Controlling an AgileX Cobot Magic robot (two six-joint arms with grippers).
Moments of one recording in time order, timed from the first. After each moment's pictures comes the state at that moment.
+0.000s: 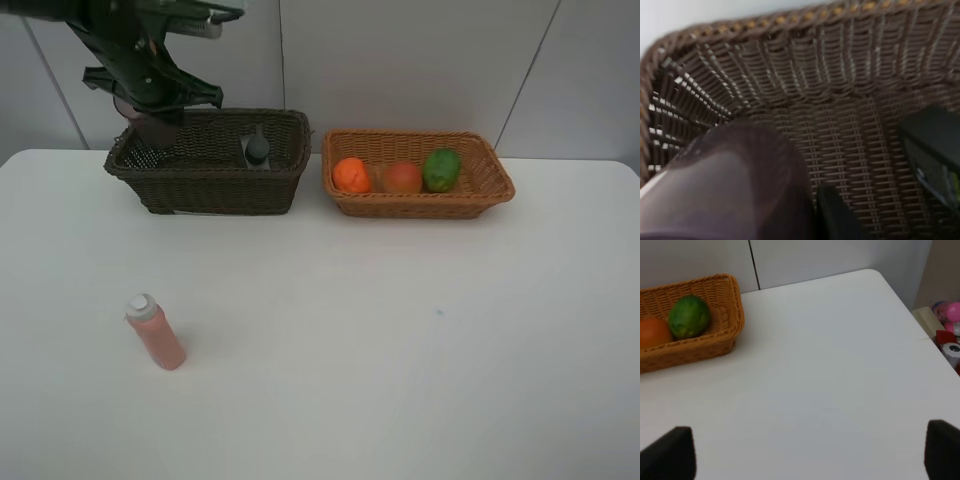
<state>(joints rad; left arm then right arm) -0.28 2.02 -1.51 0.36 0.48 -0.40 -0.04 0.00 -0.53 -0.22 1.07 0.26</state>
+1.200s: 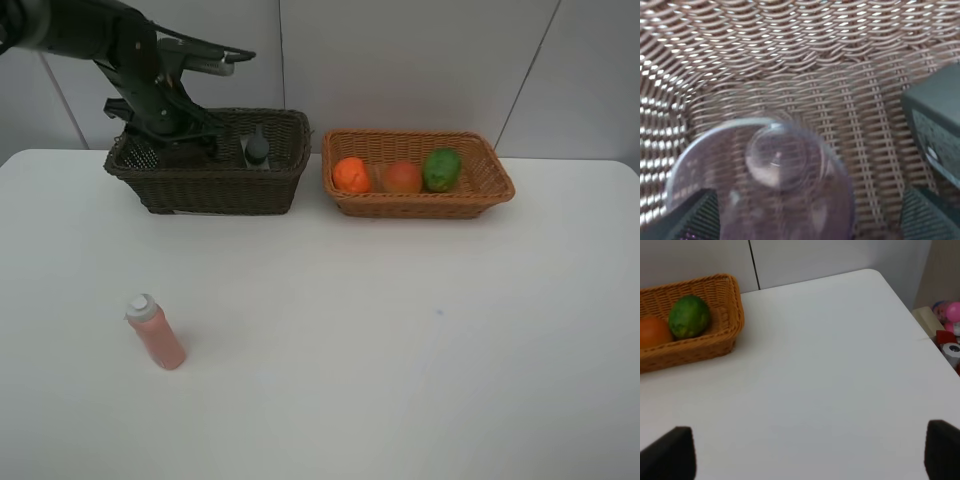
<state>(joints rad) -0.28 2.08 -1.51 0.31 0.48 -0.33 -0.04 0.00 -0.53 -0.22 1.07 0.26</state>
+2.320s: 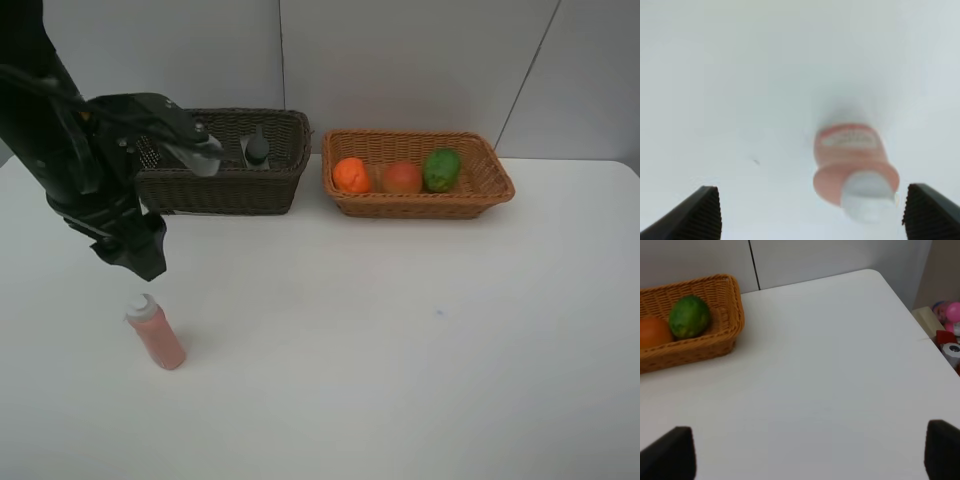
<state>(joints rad) -0.47 1.53 -1.01 0.06 0.92 0.35 -0.04 0.00 -0.53 -0.22 1.07 0.26</state>
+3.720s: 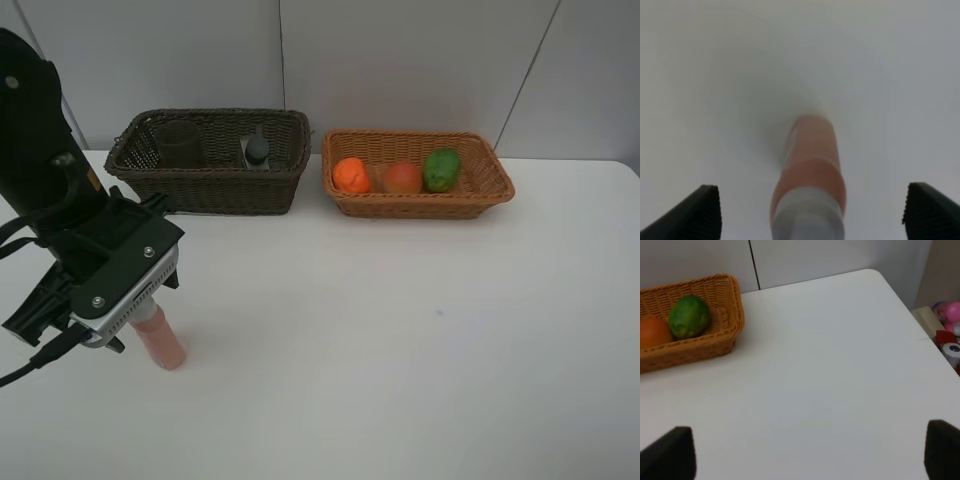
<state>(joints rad) -0.47 1.56 -0.83 -0.09 0.79 1.56 -0.04 0.00 -0.53 -0.22 1.07 0.26</state>
